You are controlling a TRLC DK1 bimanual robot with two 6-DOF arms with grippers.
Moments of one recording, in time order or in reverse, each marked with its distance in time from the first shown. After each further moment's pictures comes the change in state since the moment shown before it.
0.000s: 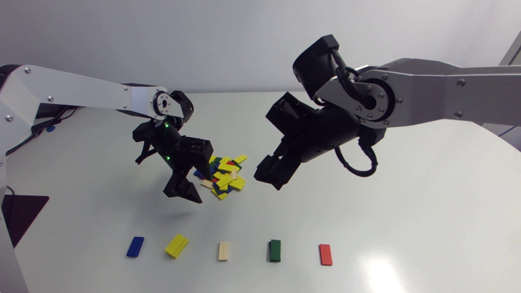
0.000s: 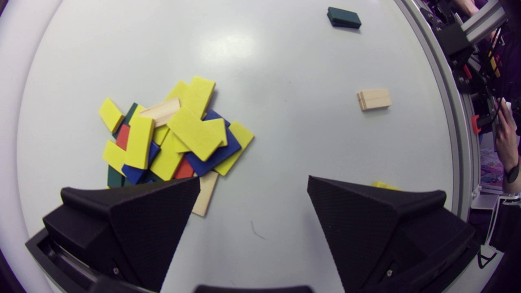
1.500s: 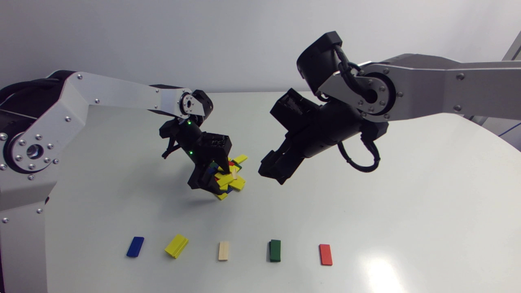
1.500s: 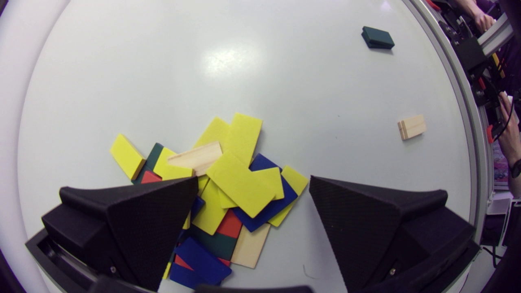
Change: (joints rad) left arm -0.058 0.170 0.201 0.017 0.053 -0.019; right arm -0.026 0.014 0.024 -0.019 0.011 -0.003
